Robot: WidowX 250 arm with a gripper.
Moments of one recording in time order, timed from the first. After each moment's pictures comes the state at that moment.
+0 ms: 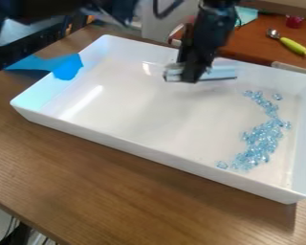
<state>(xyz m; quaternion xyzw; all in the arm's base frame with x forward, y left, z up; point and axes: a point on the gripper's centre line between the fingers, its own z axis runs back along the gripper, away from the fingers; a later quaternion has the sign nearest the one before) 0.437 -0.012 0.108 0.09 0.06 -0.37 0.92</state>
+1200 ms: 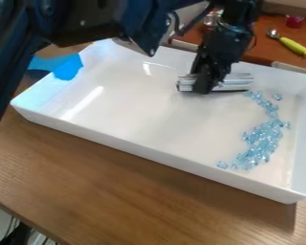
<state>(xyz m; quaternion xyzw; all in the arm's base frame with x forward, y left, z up) 0.448 -0.042 0.091 0.11 0.07 -0.40 0.91</state>
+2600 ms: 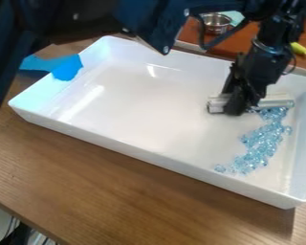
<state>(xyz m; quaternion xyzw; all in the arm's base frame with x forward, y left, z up) 0.423 -0.113 0.082 0.10 0.04 -0.47 0.88</state>
